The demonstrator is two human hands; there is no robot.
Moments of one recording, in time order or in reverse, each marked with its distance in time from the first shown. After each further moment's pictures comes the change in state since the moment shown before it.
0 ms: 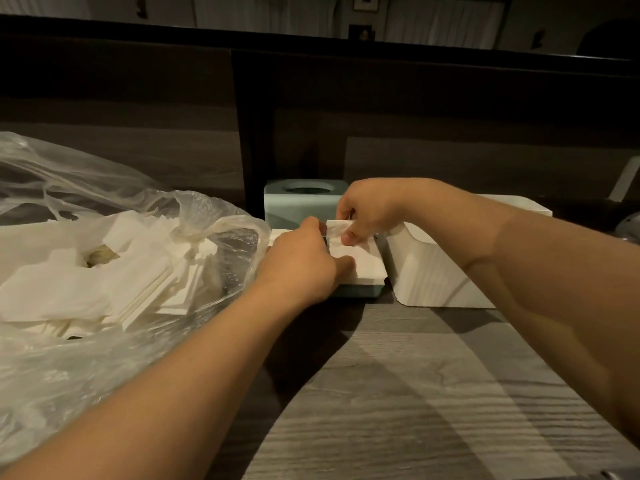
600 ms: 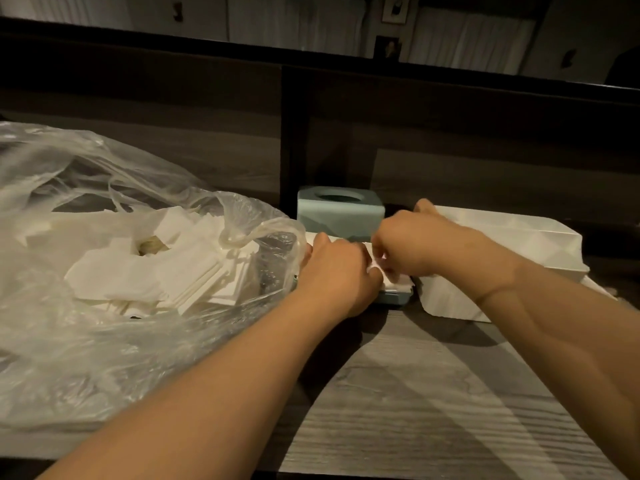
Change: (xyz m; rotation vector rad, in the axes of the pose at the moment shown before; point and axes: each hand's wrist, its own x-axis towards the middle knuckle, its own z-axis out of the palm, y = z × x) left_hand -0.002 -0.005 0.007 0.314 0.018 0.157; right_hand -0.038 -0.036 0.022 -0.502 0.098 0.068
